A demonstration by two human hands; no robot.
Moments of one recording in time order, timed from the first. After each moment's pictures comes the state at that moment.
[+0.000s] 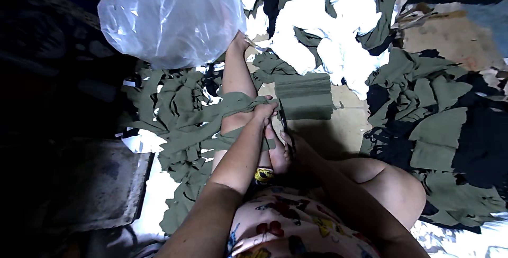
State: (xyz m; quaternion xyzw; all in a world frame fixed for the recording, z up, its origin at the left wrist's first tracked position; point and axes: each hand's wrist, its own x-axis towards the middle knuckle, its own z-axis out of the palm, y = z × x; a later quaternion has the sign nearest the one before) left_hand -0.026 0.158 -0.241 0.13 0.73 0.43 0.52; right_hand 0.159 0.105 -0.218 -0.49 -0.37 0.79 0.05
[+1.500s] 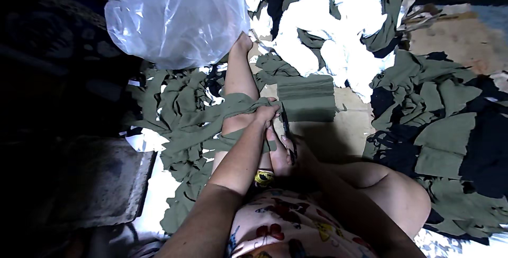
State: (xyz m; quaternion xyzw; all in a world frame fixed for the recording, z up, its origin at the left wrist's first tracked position) left_hand -0.023 0.156 -0.235 0.15 0.72 0.43 0.52; right_hand 0.160 0.095 -0.219 -0.50 -0.36 0.78 0.10
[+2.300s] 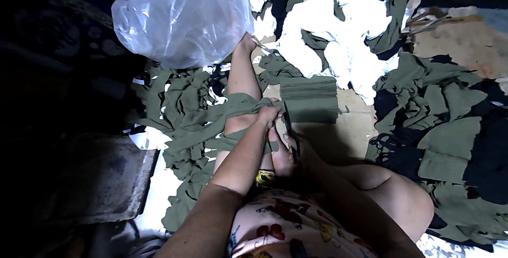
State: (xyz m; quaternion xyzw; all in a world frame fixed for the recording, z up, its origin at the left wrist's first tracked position) left_hand -0.023 0.154 -0.234 0.14 0.72 0.44 0.52; right_hand 0.157 0.103 -0.214 -0.49 -0.35 0.79 0.11
